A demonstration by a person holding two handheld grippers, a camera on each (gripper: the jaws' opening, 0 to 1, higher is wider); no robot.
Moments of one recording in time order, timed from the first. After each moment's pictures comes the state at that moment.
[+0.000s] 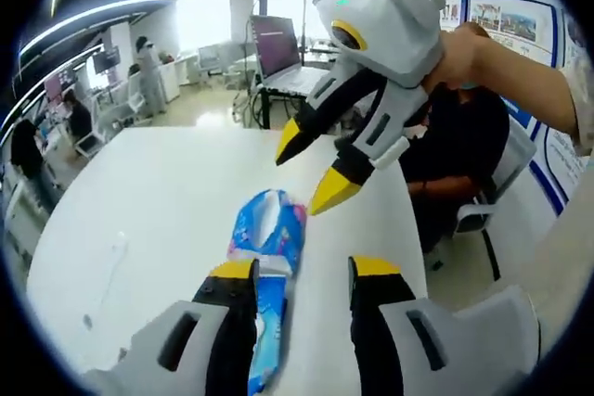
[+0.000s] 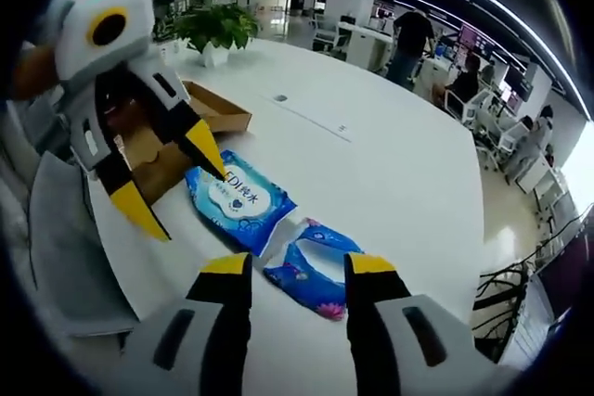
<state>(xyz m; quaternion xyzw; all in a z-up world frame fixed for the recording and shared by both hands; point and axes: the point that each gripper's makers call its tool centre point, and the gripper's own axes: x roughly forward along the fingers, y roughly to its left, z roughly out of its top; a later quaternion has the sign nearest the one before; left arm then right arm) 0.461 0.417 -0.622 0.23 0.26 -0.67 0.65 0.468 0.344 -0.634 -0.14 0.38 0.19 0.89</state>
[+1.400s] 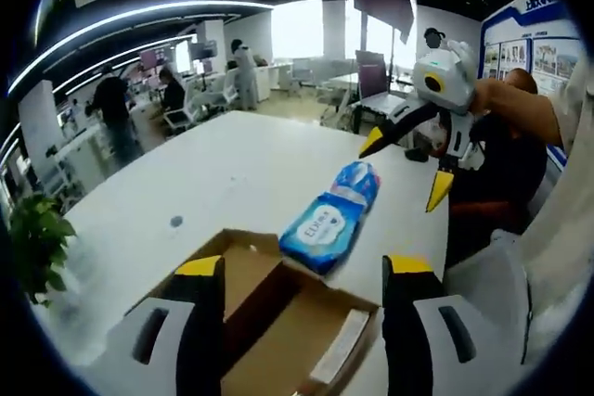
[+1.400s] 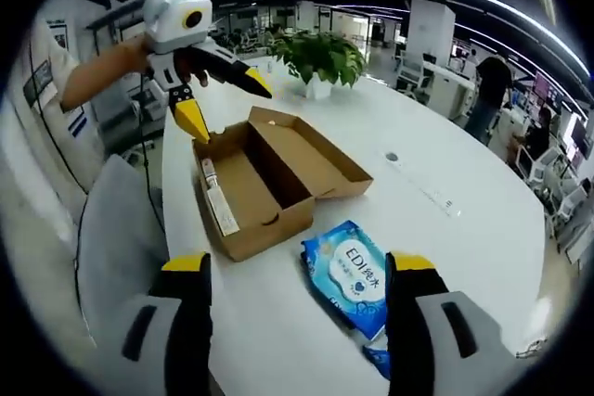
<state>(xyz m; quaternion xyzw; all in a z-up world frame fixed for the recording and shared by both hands) 0.518 0.652 -0.574 0.17 0.25 -0.52 0.80 0.463 0.516 -0.604 -0.15 0.32 0.39 0.85</state>
